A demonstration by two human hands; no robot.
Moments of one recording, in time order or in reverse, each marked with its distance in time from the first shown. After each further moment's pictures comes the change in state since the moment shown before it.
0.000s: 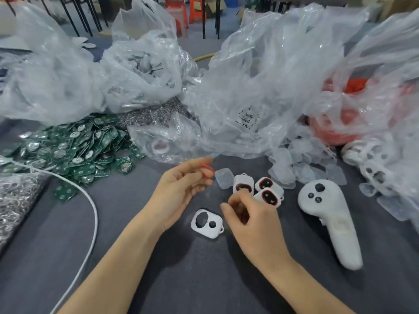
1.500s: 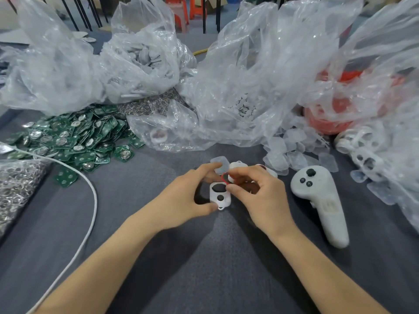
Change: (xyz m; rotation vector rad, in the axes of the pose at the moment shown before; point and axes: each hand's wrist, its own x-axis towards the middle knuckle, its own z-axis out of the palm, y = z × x) left_hand -0.033 0.011 0.015 1.141 -0.295 0.062; right_hand 0.013 0.006 -0.022 0.364 -0.033 0.096
